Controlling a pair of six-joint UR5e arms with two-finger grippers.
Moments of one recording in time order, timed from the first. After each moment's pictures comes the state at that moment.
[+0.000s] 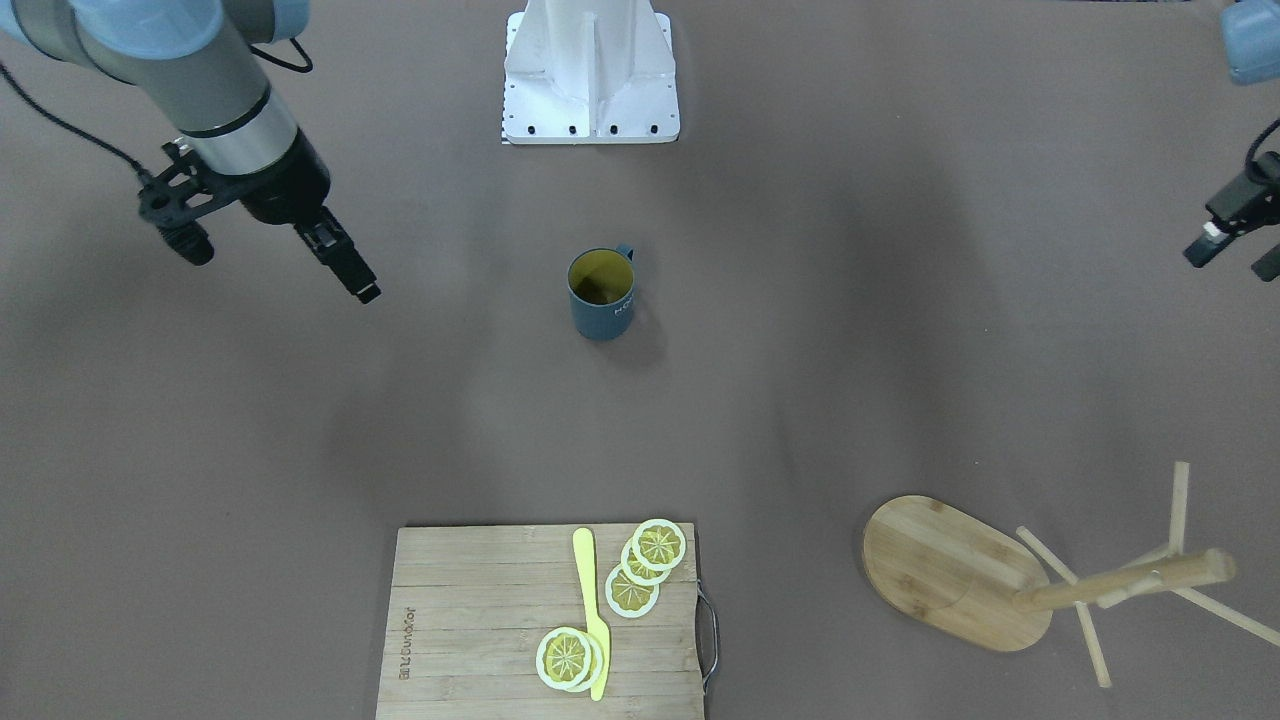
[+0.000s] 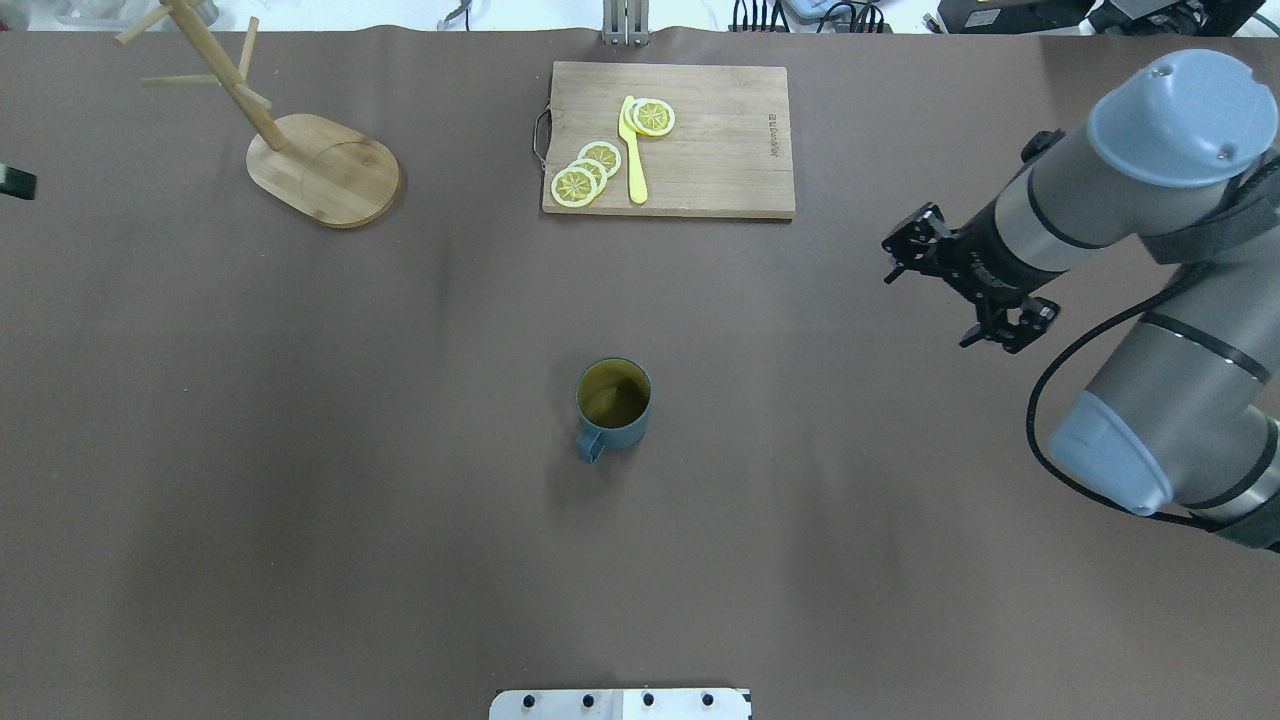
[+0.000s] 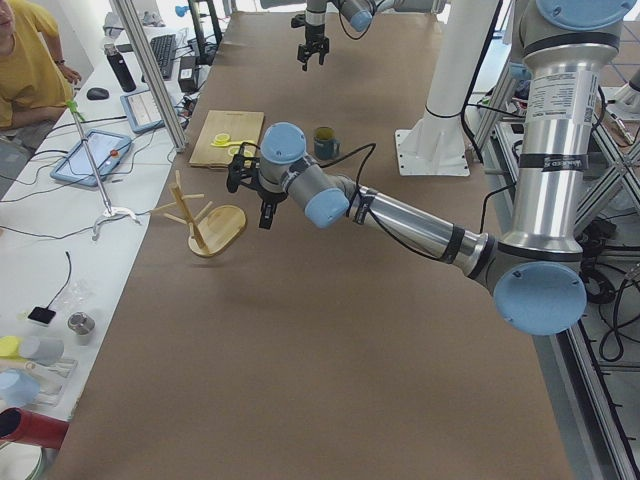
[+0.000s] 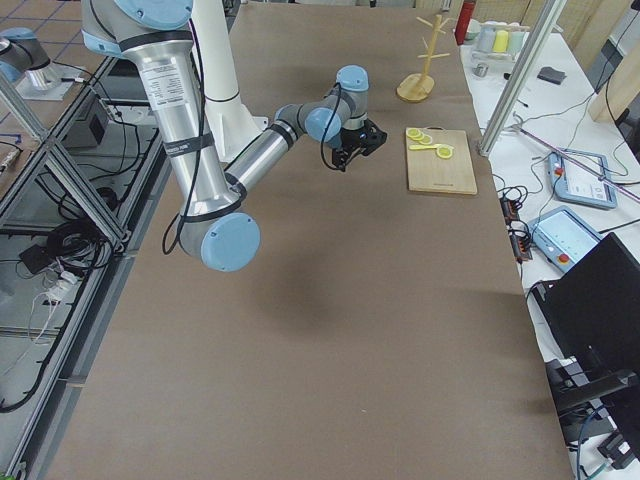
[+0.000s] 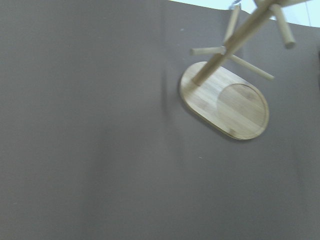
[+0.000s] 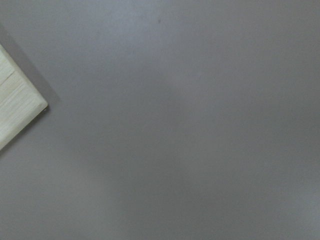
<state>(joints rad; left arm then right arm) -1.27 -1.63 -1.92 -2.02 -2.43 -0.68 0.84 -1.30 2.00 -1.58 2.09 1.62</state>
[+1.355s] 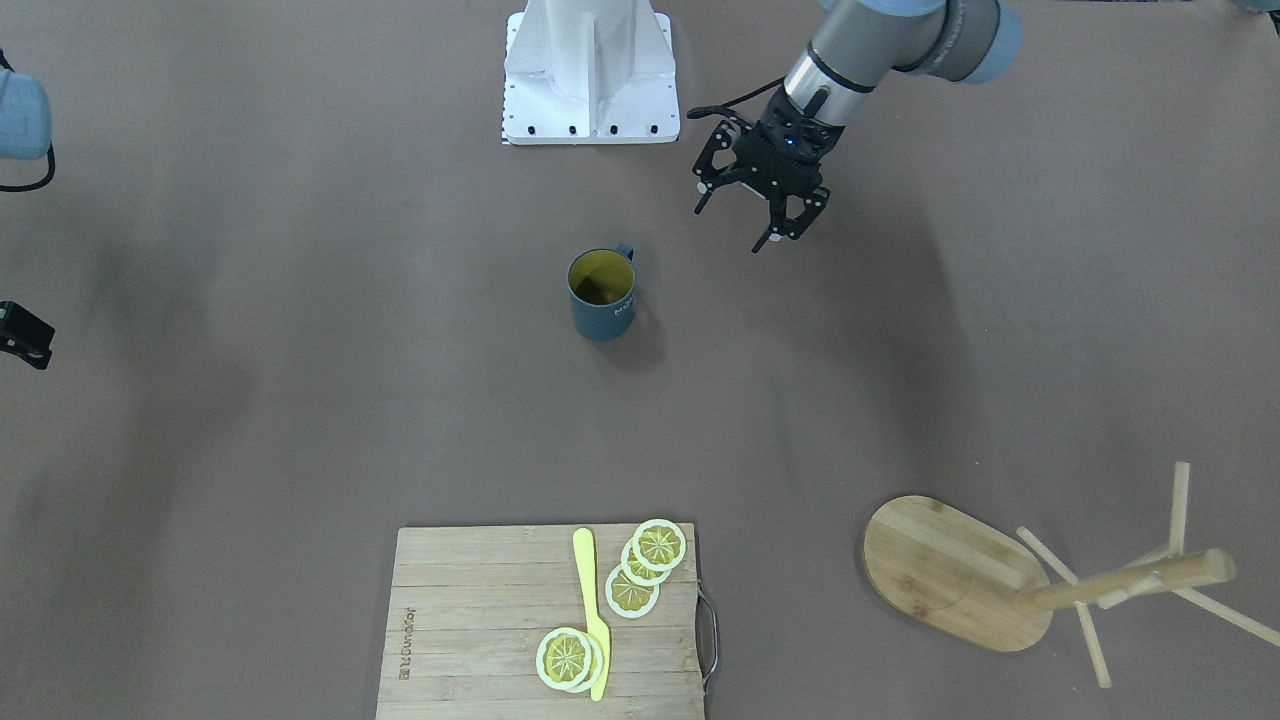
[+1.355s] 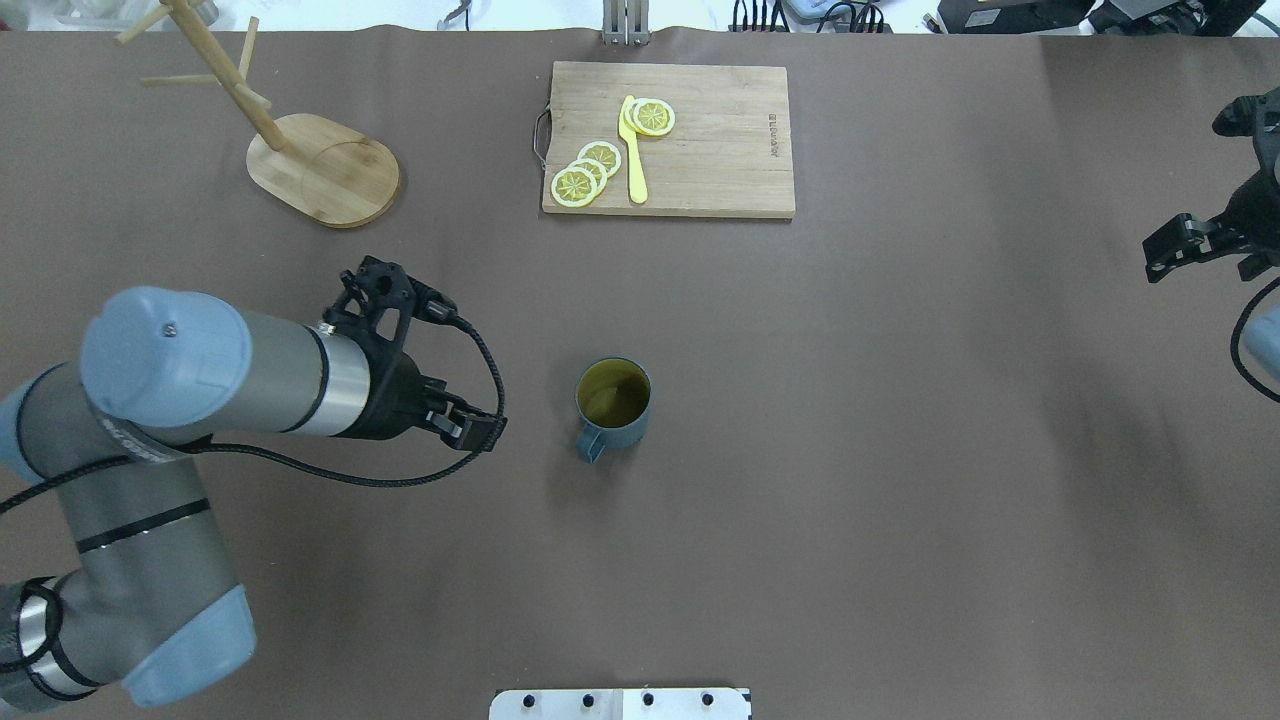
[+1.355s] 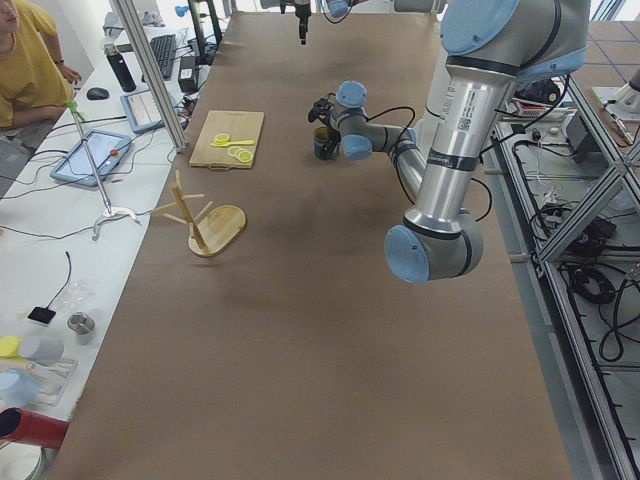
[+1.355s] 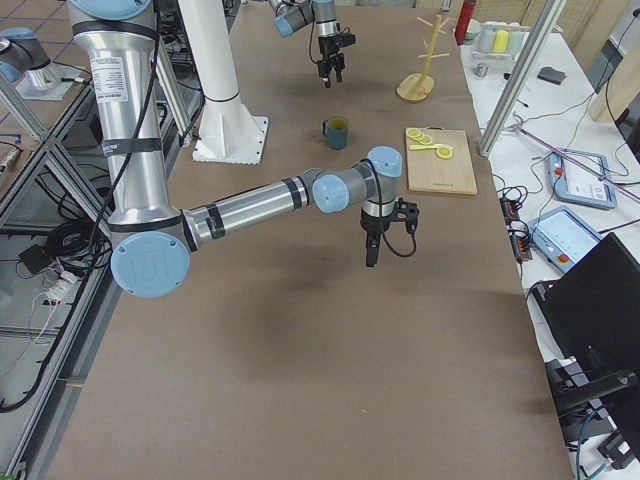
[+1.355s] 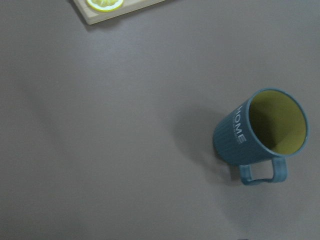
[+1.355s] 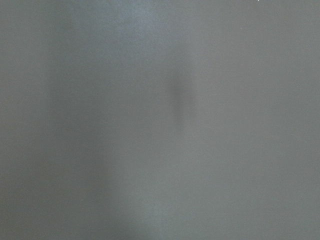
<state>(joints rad) -0.49 -1.93 -1.98 -1.96 -1.82 -0.81 1.18 -1.47 1.75 -1.57 2.16 0.51</state>
